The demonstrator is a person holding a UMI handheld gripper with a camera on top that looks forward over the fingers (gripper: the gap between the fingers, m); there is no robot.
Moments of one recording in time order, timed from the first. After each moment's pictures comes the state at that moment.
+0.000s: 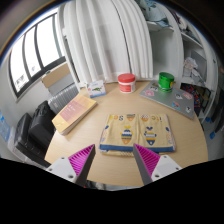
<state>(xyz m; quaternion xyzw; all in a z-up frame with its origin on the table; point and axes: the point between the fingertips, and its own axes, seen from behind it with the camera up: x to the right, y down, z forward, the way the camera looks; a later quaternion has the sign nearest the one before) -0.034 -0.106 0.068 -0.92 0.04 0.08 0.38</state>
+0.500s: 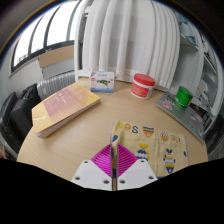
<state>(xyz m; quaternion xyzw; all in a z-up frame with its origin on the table) -0.066 0.004 -0.016 -0.91 -0.04 -0.04 0.41</state>
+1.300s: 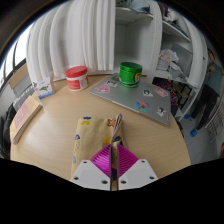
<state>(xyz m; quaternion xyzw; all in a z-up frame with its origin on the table) 0.141 -0.038 -0.010 -0.93 0.11 -0.06 0.36</state>
